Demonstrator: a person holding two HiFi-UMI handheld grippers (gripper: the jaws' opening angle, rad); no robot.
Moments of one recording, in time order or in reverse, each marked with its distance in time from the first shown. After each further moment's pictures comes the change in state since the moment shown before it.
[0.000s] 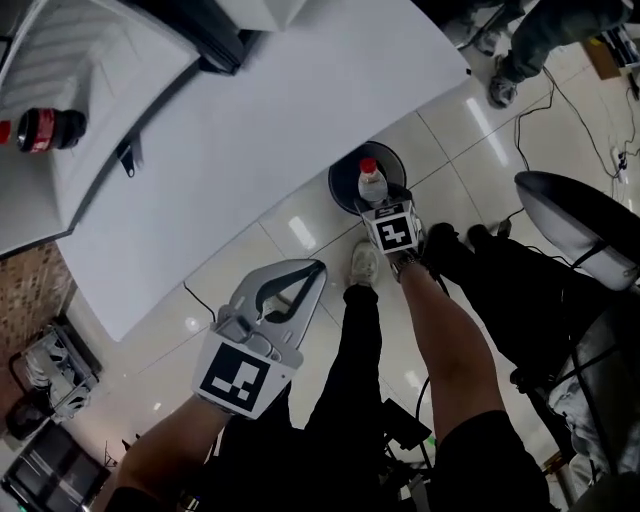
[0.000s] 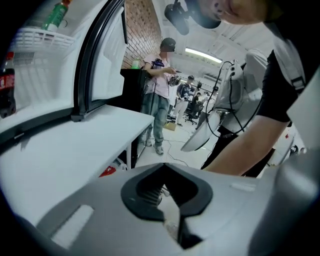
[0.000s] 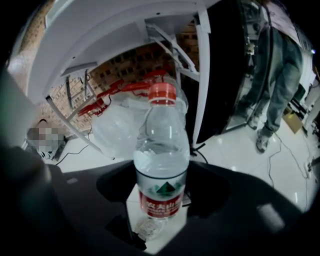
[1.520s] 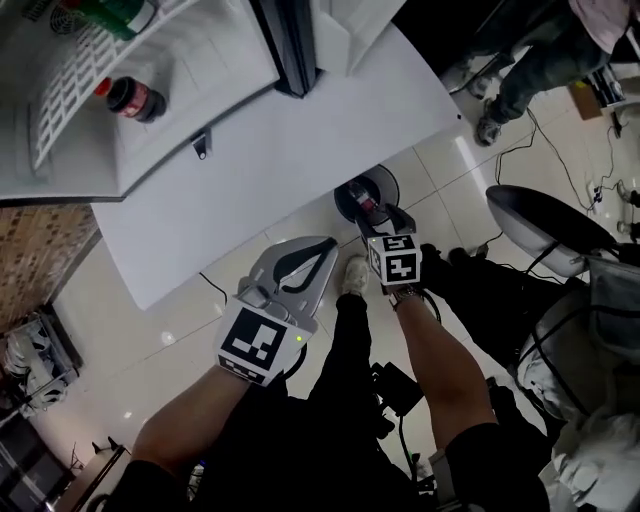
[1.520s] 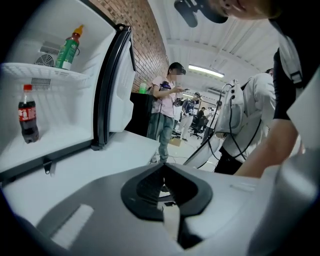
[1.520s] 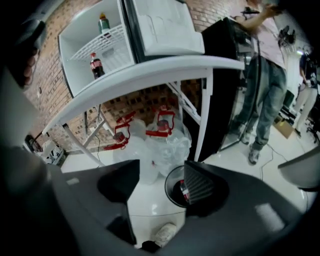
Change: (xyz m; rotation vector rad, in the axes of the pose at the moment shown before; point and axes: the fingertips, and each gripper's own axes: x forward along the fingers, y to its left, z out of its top) left arm -0.072 0.007 0.061 0.000 -0.154 0.056; right arm -0.133 0.062 0.075 0.005 -0.192 -0.035
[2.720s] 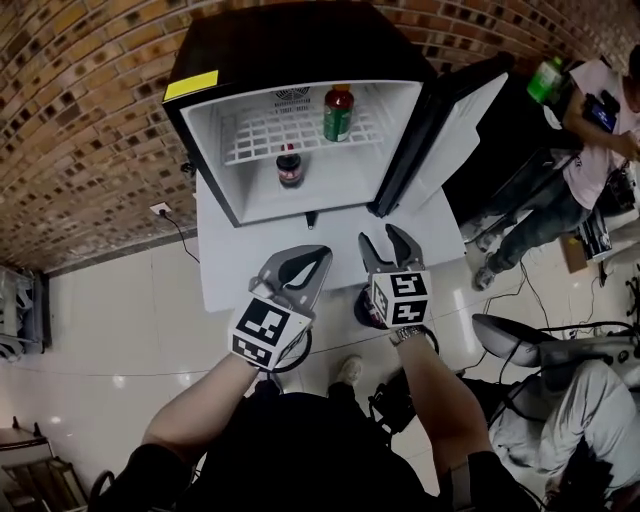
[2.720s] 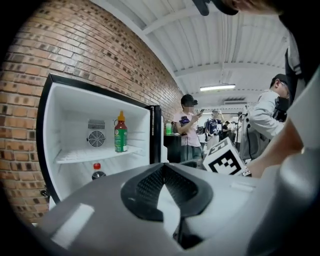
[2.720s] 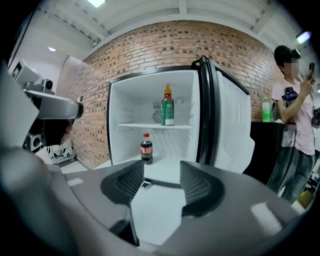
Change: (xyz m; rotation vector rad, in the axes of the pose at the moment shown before) left arm -0.192 0.078 0.127 0.061 -0.283 0.359; right arm -0.170 0.196 0.305 -0.348 -0.510 0.150
